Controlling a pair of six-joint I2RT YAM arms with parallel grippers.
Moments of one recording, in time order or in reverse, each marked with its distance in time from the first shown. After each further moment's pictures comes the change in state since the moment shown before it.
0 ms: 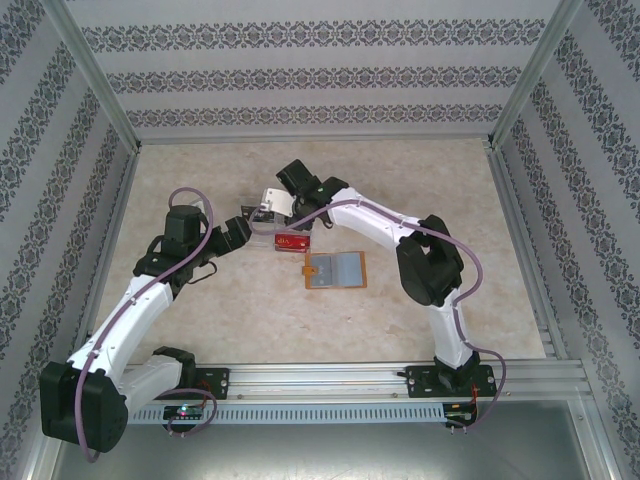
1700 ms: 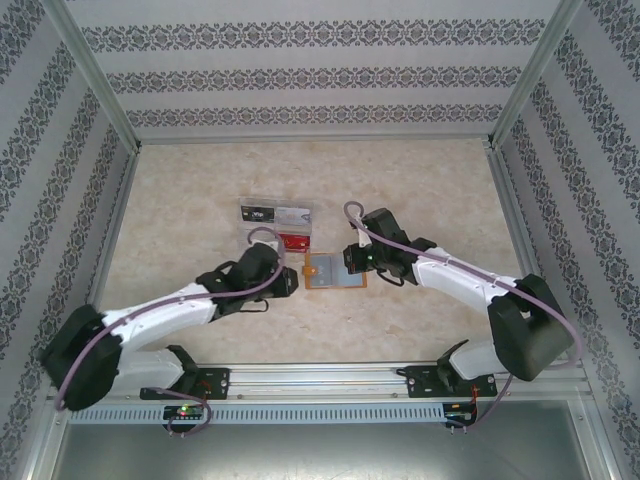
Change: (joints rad) left arm -0.617 0.287 -0.108 0.236 -0.148 -0.185; right arm -0.160 -0.711 -1.019 0.399 -0.275 1.099
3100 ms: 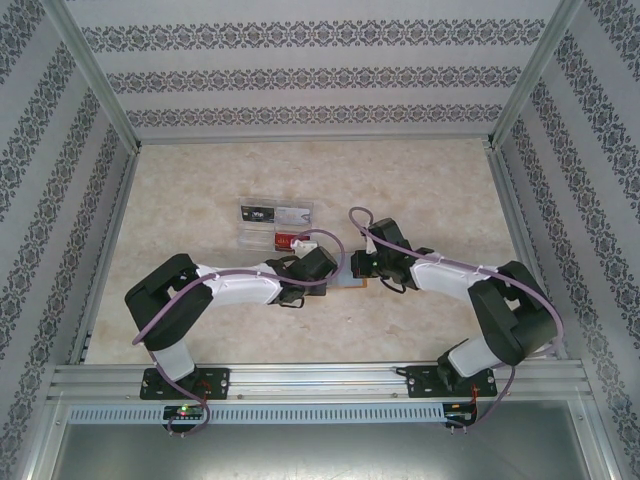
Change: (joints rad) left arm -0.114 0.425 0.312 -0.108 -0.272 -0.058; right arm -0.060 0.090 -0.111 0.177 0.024 0.062
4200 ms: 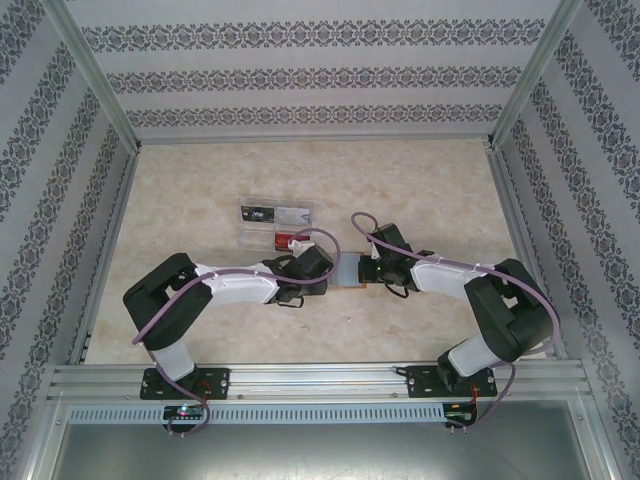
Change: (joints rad) left arm 0.022 -0.014 -0.046 0.079 0.074 -0.018; right arm -0.013 0.039 -0.024 -0.024 0.034 0.011
